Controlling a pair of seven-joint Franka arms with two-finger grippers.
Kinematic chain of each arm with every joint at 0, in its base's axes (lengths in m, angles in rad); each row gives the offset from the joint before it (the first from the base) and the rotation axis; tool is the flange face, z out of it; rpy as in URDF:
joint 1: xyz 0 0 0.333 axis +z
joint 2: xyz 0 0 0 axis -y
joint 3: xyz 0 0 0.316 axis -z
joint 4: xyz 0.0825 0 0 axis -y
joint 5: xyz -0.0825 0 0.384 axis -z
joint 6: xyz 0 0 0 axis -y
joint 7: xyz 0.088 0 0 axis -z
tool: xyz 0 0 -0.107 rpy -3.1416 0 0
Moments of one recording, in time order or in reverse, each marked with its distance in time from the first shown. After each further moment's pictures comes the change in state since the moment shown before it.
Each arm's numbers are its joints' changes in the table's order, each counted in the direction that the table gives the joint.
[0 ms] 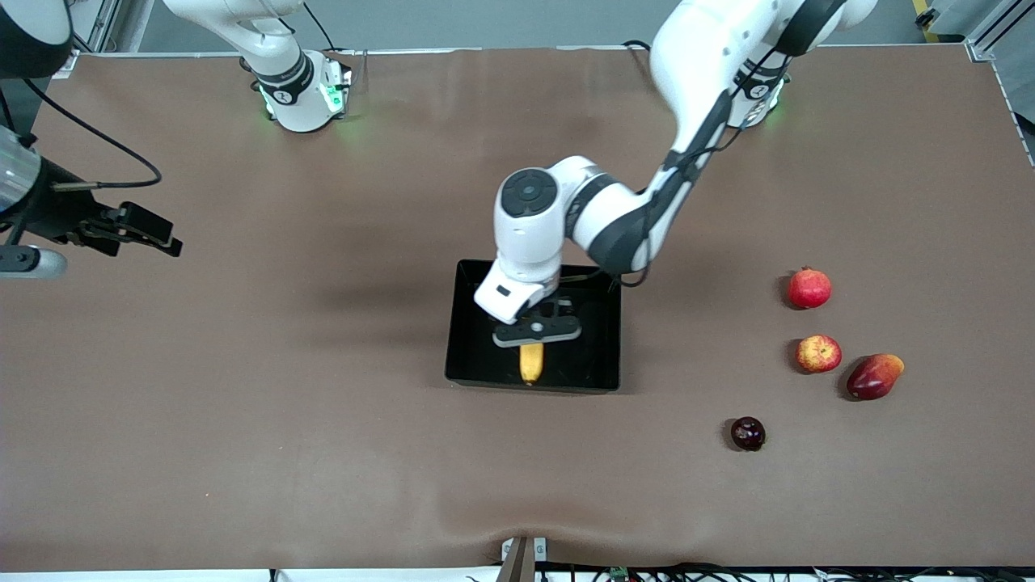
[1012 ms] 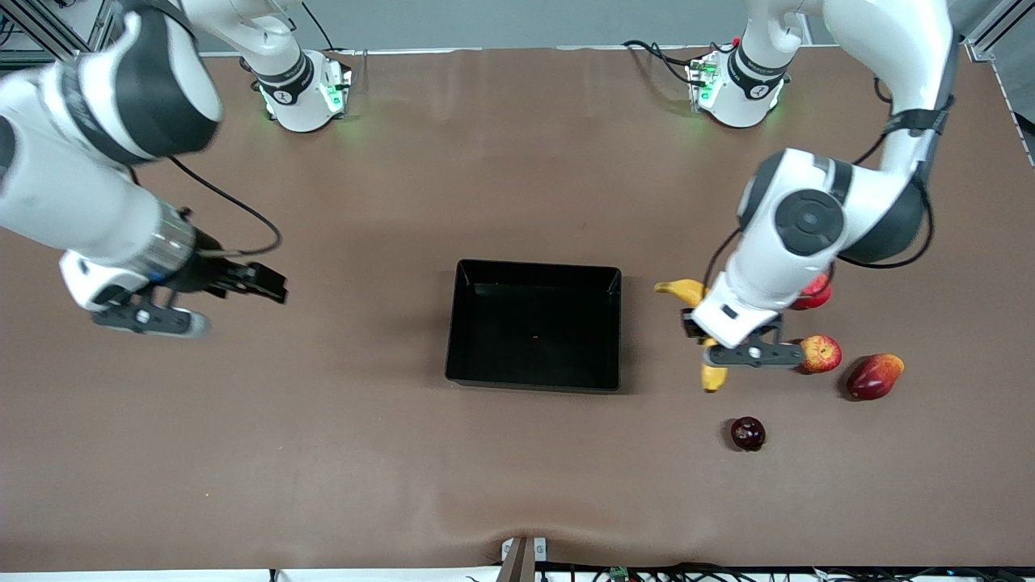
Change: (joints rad) left arm 0.423 0.359 0.017 -0.477 0.123 -0.034 0.605; right arm 0.177 -0.186 -0.002 0.033 0.000 0.162 0.195
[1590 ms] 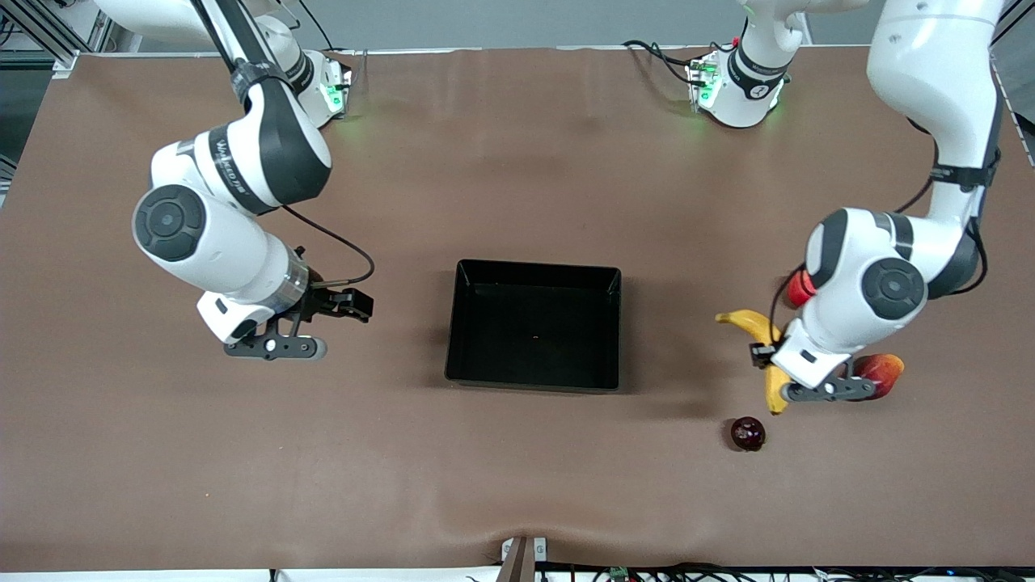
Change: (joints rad) left arm 0.205 -0.131 -0.003 -0.033 -0.017 0.164 0.135; right arm 0.116 -0.124 -0.001 0.003 0.001 0.089 0.023
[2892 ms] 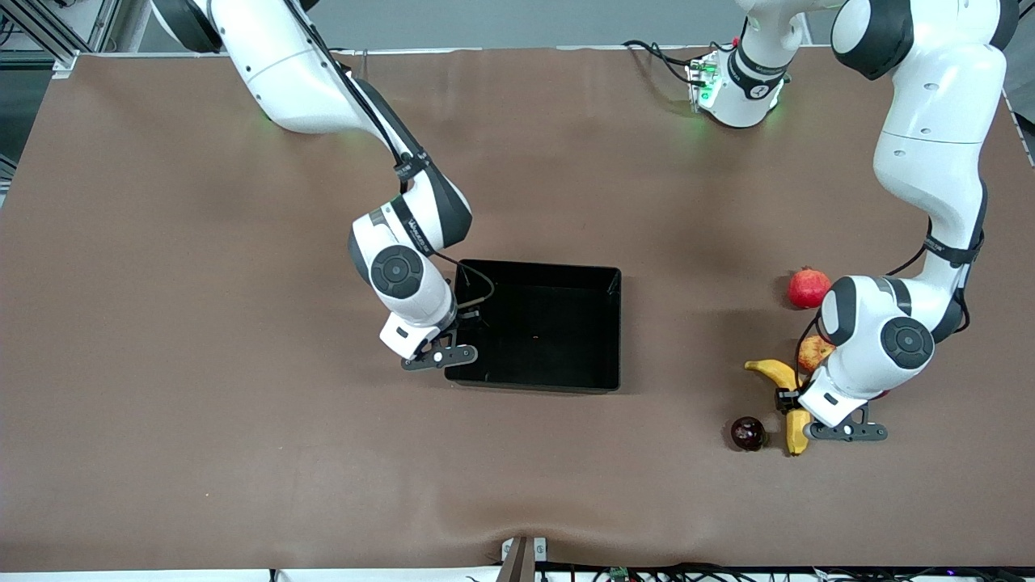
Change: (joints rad) left arm 0.110 -0.310 0.004 0.156 -0.020 0.259 0.162; right arm 0.222 -0.345 -0.002 0.001 -0.001 0.371 0.005
